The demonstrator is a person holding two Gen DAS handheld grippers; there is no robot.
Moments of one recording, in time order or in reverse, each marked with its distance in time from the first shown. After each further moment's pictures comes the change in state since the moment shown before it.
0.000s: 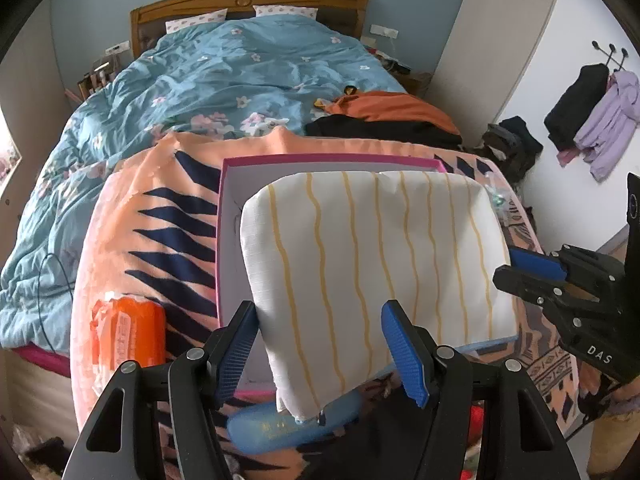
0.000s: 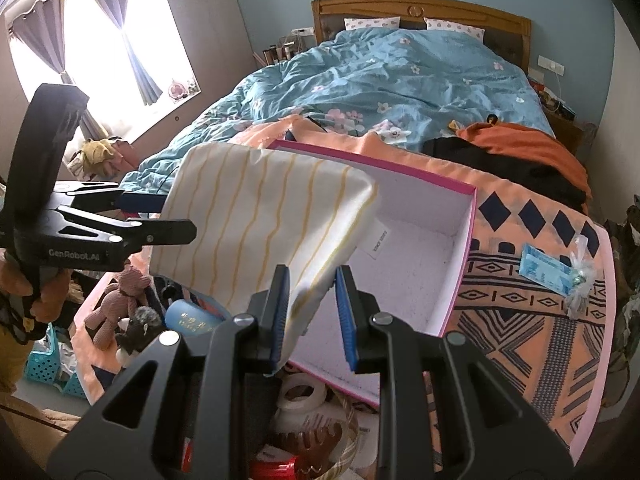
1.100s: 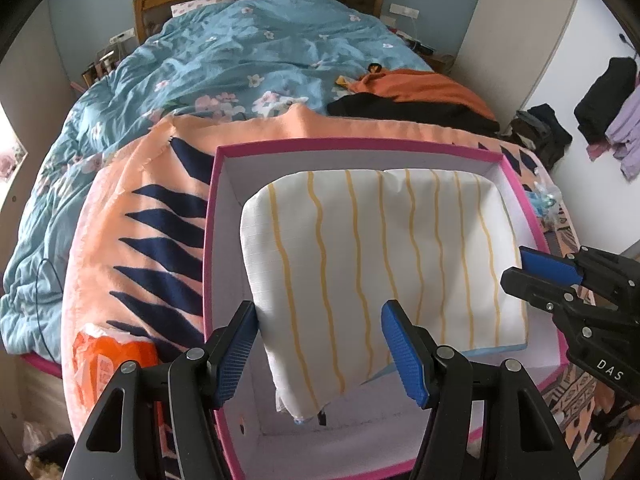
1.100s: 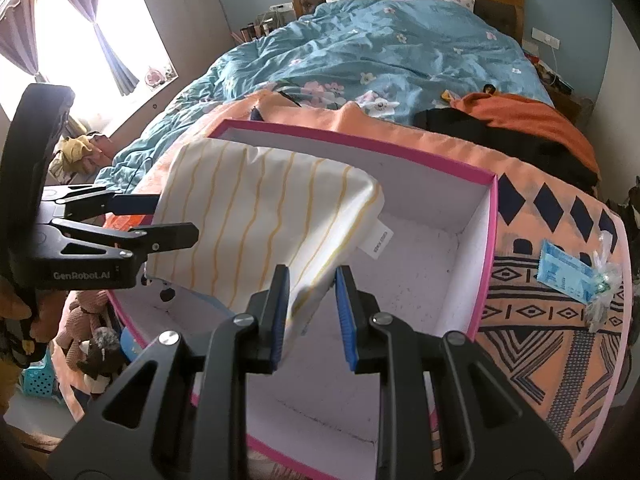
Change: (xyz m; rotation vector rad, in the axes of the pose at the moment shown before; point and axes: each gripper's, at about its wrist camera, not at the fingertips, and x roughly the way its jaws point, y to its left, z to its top) left arm 0.082 0.017 0.029 -0.010 0.072 0.074; right arm 0.079 -0.034 0.018 0.053 0.092 -0.039
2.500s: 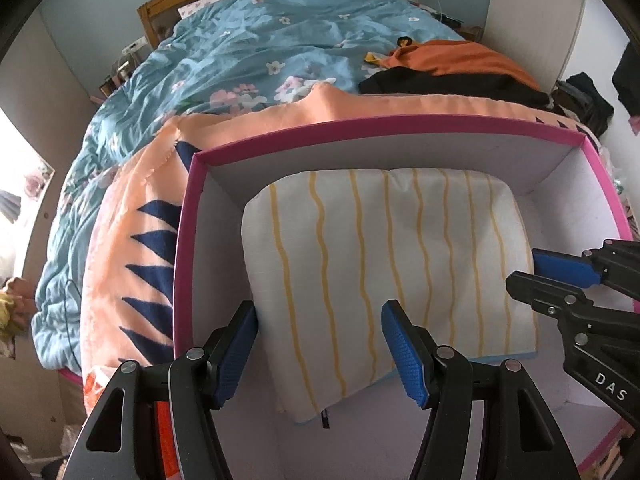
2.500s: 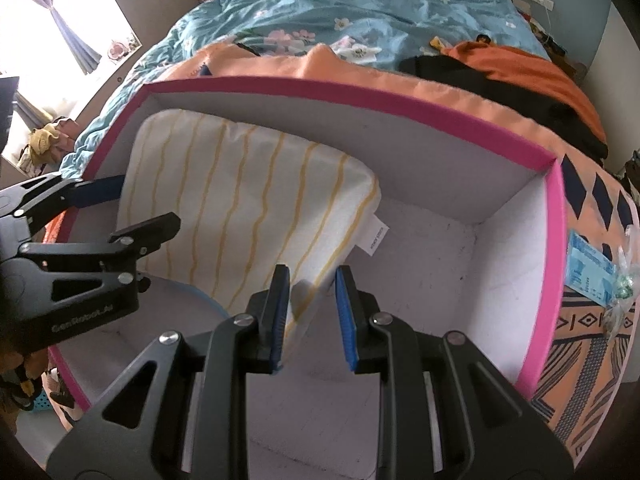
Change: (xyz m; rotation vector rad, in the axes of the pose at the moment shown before) left arm 0.062 -0.008 0.024 0.060 0.052 0.197; right arm 0.084 -0.021 0.022 0.070 0.190 -0.070
